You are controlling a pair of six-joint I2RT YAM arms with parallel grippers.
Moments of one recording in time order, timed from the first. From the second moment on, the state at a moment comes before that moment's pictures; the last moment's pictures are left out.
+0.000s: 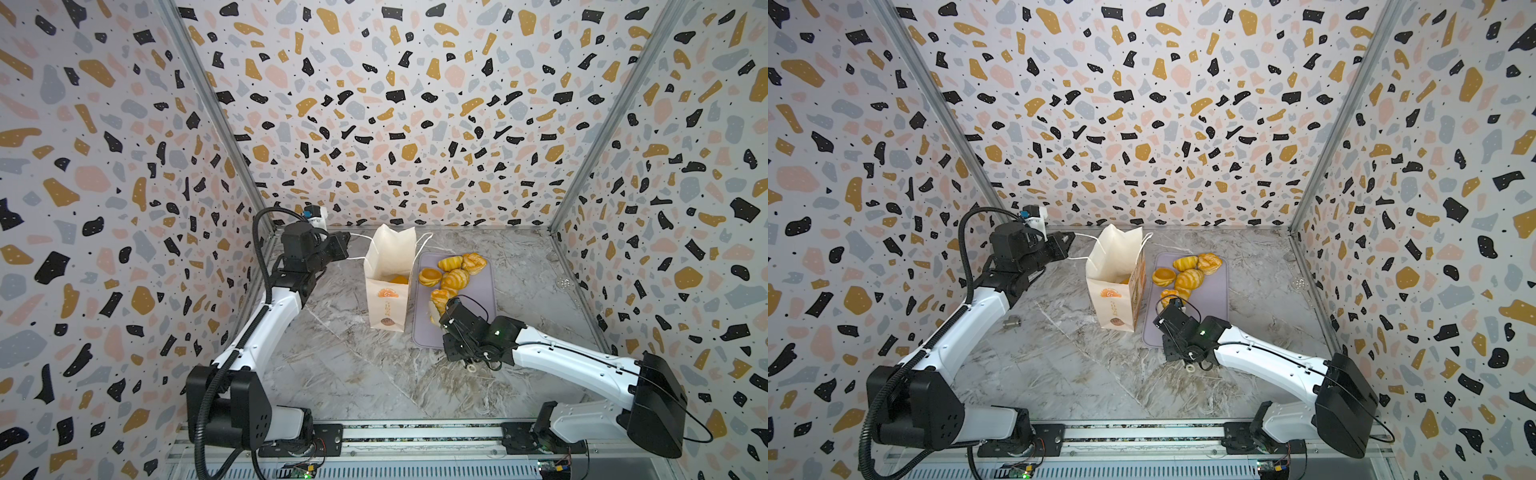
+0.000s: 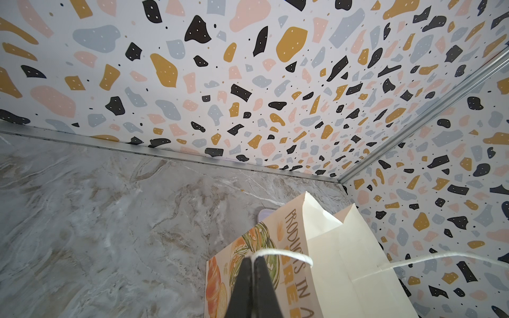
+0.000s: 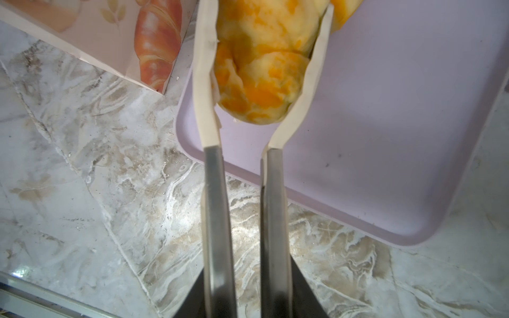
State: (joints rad) left arm -0.11 1.37 1.12 -0.04 0.35 -0.43; right arm 0.96 1.30 0.93 -0.75 0.19 0.65
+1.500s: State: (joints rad) left arm -0.11 1.37 1.12 -0.04 0.35 -0.43; right arm 0.96 1.26 0.97 -0.64 0.27 0.60
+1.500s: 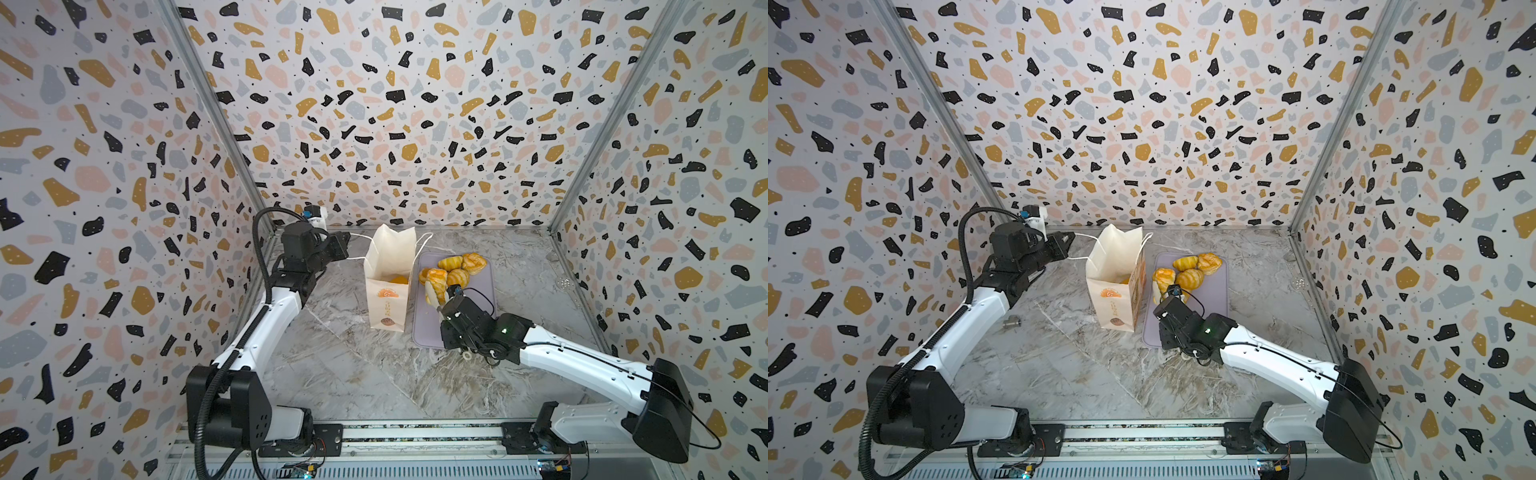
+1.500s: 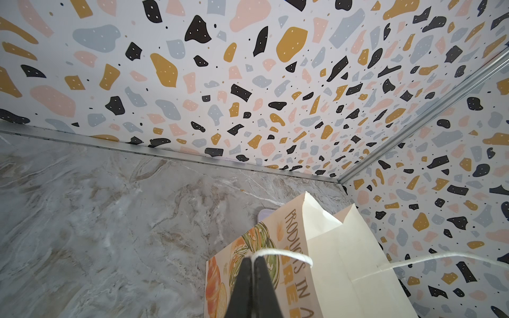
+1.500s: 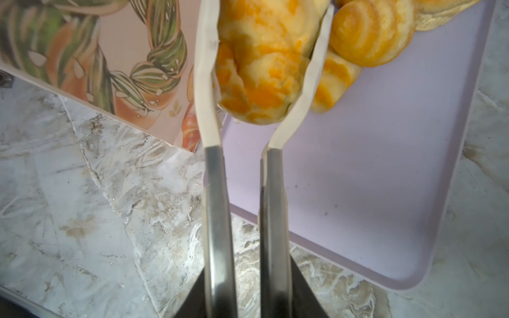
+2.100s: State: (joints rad) left arm -0.11 1.37 1.12 -0.04 0.35 -0.43; right arm 0.95 1.16 0.97 -0.51 0.29 0.58
